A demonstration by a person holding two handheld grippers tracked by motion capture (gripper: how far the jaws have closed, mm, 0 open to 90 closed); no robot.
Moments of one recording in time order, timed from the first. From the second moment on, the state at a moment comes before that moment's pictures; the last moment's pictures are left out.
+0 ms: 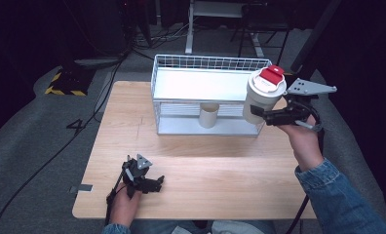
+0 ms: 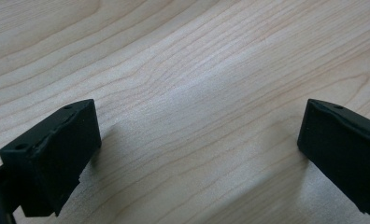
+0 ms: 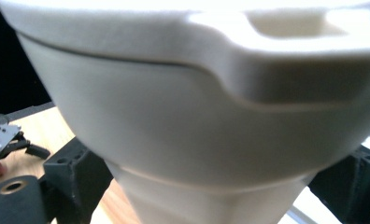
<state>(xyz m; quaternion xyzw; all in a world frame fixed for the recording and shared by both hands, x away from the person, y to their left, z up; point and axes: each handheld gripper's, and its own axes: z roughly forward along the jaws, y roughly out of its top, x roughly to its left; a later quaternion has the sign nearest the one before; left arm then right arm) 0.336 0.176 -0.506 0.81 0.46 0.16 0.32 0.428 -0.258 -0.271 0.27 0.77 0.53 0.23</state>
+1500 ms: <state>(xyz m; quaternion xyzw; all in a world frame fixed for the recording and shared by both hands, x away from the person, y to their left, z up) 0.339 0.177 -0.506 0.81 0.47 0.17 0.32 0.539 -0.166 -0.246 0.31 0.74 0.55 0.24</state>
